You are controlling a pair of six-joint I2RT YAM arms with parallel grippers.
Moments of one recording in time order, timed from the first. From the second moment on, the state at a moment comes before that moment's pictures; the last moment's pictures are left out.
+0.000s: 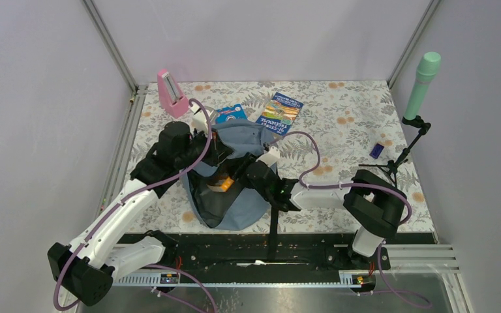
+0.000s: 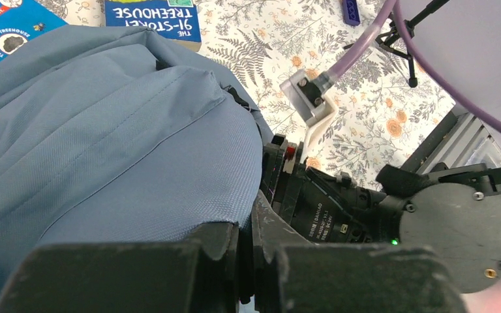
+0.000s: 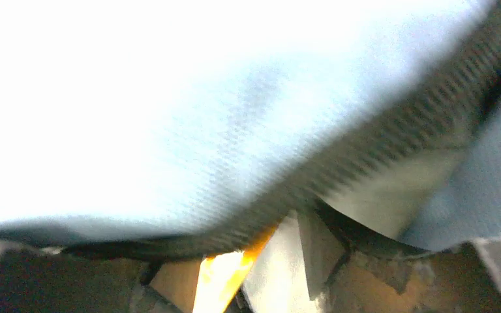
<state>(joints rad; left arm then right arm) -0.52 1.00 0.96 -0.34 0.32 -0.29 1.06 1.69 0.83 0.39 0.46 1.20</state>
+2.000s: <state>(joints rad) -0.48 0.63 0.87 -0.55 -0.30 -0.07 0.64 1.43 1.13 -0.45 0.30 0.34</state>
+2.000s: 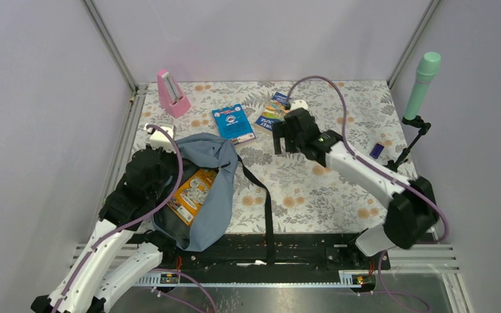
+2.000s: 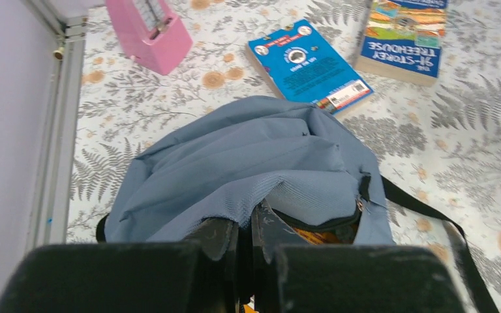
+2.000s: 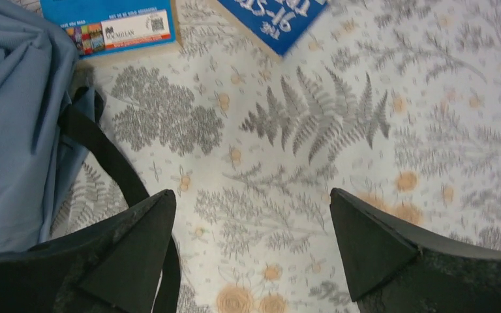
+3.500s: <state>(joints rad) -0.47 0.64 0.82 -0.50 -0.34 -0.11 0.62 2.62 2.48 -0.95 0.41 0.33</state>
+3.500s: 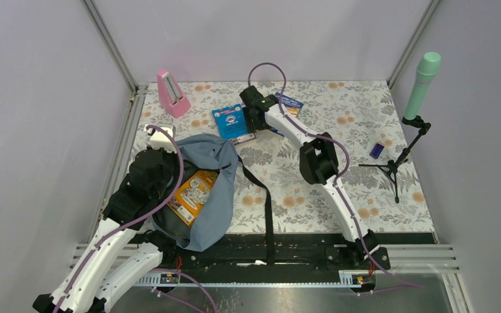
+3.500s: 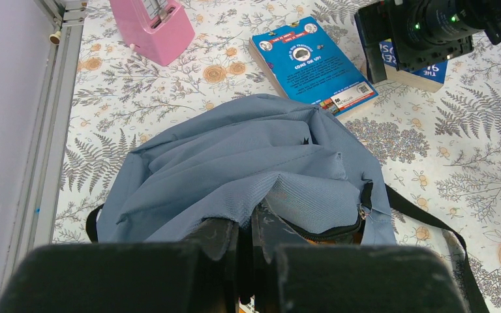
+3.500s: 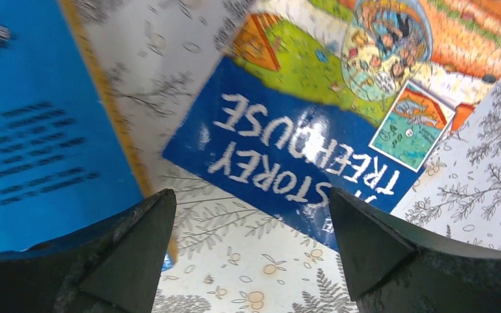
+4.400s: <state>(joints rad) -0.47 0.62 0.82 -0.51 -0.34 -0.11 0.52 2.47 2.16 -1.01 0.50 0.29</state>
